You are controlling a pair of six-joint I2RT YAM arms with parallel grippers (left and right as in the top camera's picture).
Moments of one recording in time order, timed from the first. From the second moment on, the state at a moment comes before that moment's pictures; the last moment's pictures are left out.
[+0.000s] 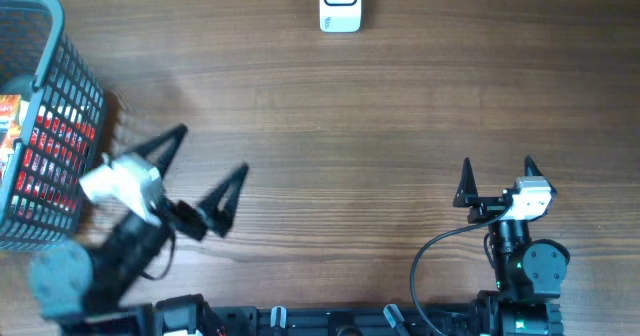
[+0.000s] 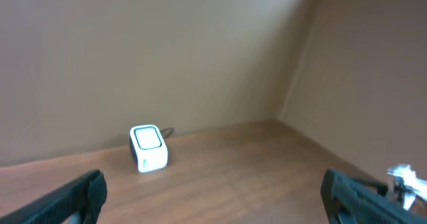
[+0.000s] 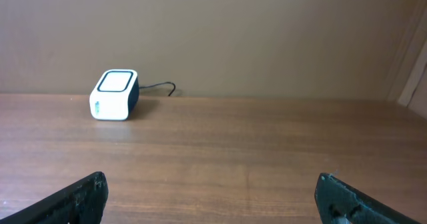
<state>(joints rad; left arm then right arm) 0.16 0.47 0.80 -0.29 0.77 -0.24 -0.07 0.02 0.01 0.00 -0.08 -0.02</state>
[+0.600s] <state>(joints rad) 0.16 1.03 1.71 -0.99 0.49 -0.25 -0.07 0.02 0.01 0.00 -0.08 -0.02</state>
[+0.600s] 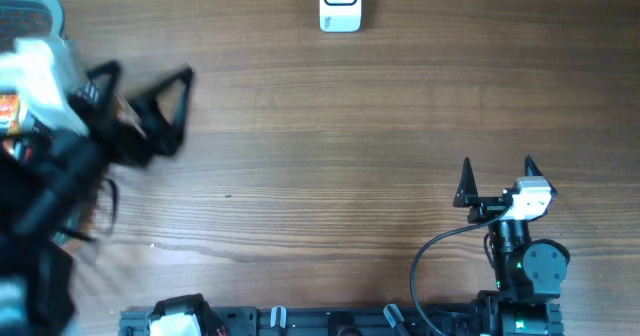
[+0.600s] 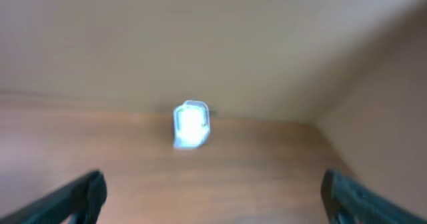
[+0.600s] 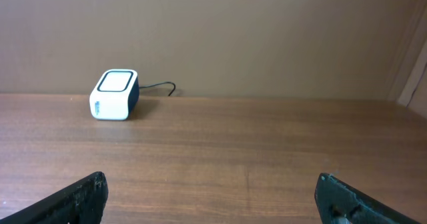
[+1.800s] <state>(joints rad) 0.63 1.74 2.37 -1.25 -0.27 -0.48 -0.07 0.02 0.01 0.00 -0.08 -0.02</state>
